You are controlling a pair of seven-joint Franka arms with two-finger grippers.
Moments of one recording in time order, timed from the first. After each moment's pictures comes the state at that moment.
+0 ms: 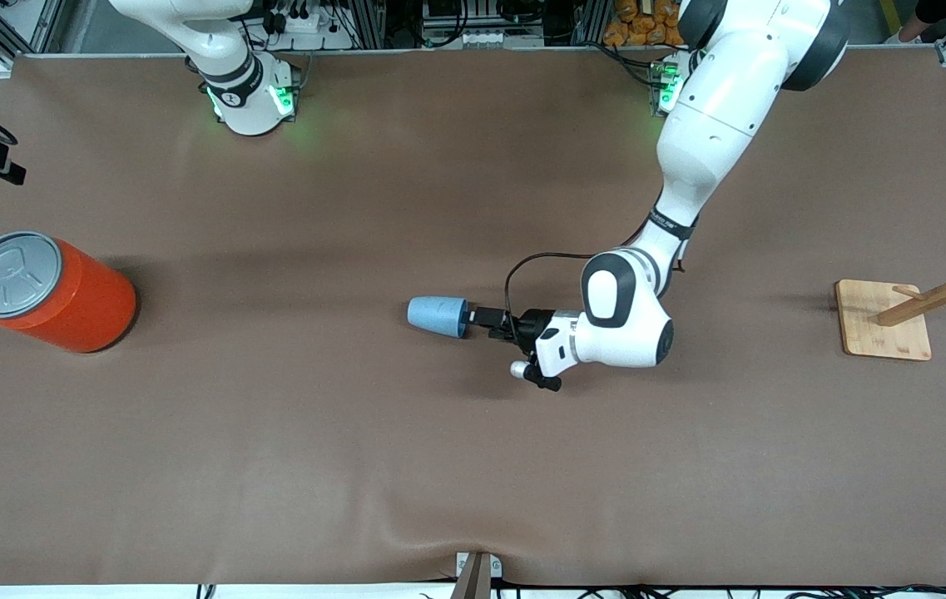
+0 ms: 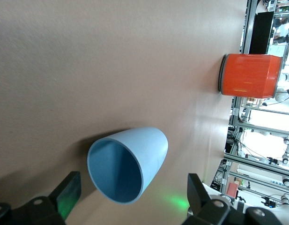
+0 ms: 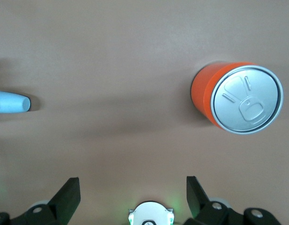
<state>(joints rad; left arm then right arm) -0.46 0.88 -0.10 -1.45 -1.21 2.14 0.48 0.03 0.01 -0.15 -1.40 0.06 1.29 -0.02</state>
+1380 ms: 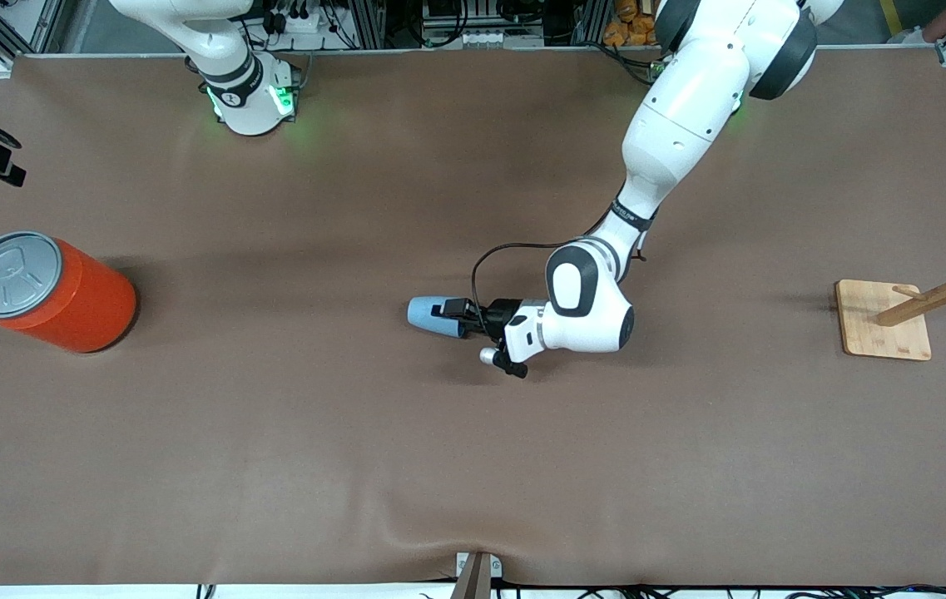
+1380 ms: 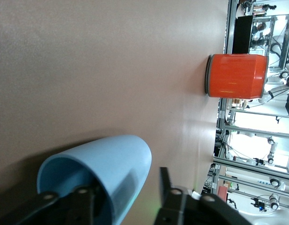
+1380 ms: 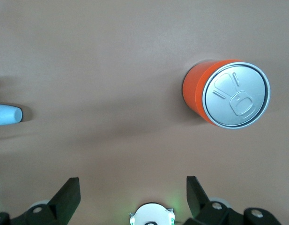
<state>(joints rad) -0.54 0.93 -0.10 -1.41 -1.36 2.20 0.58 0.02 0.01 -0.12 -1.39 0.02 1.30 0.05</state>
